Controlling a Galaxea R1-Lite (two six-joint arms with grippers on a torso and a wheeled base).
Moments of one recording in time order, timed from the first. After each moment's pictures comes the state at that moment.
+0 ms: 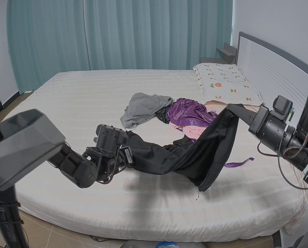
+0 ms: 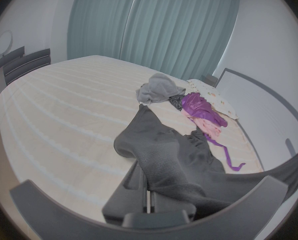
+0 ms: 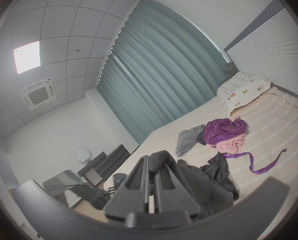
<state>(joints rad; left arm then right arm) -0.49 2.16 -0.98 -0.55 0.33 -0.59 0.52 1.52 -0.57 -1.00 0.07 0.62</state>
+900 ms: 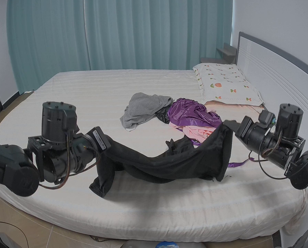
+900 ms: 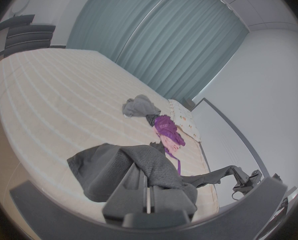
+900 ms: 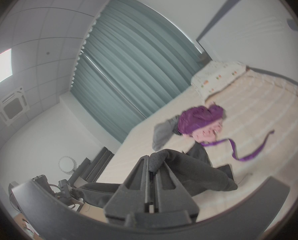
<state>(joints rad) -0.52 1.65 -0.74 -0.47 0.21 -0.80 0.40 1.73 -0.59 -1.00 0.05 0.73</state>
